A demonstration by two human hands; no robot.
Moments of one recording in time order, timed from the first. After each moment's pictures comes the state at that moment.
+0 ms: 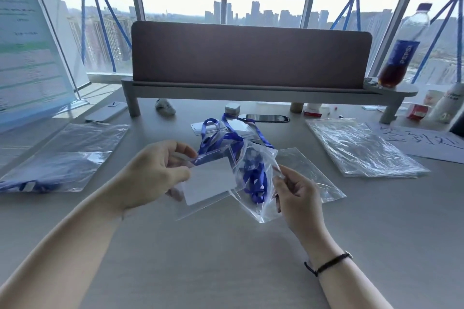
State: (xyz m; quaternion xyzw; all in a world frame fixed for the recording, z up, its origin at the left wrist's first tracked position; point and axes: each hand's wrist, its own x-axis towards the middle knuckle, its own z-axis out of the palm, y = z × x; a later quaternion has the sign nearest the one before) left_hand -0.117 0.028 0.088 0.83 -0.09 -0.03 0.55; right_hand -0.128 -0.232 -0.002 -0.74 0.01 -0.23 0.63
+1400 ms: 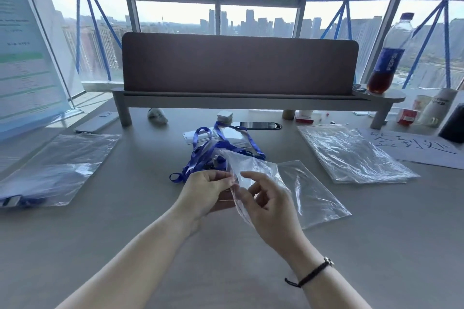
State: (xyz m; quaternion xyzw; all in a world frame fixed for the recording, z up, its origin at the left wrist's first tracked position) left_hand -0.087 -0.070 0.034 0.66 0.01 -0.11 0.74; right_hand -0.128 -0.220 0.003 -0.83 -0.08 -0.24 0.50
